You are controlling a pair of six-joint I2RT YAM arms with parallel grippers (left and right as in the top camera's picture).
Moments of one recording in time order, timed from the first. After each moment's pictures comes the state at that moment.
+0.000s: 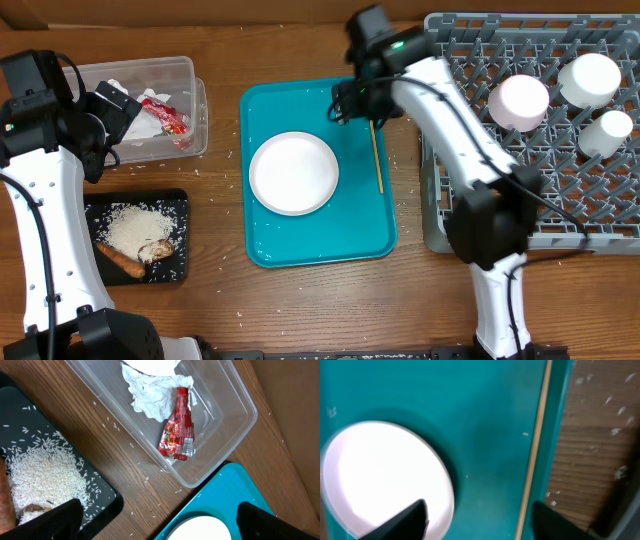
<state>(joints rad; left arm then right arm) 0.35 1.58 1.58 -1.05 0.07 -0.70 0.45 2.29 2.20 -1.27 -0.06 0.28</state>
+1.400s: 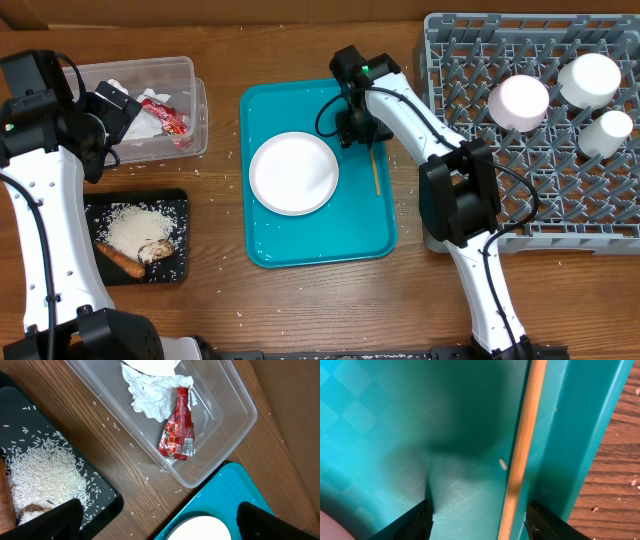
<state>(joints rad) 0.35 1.58 1.58 -1.05 0.07 -0.70 0.44 2.50 2.20 -1.22 0.05 0.25</state>
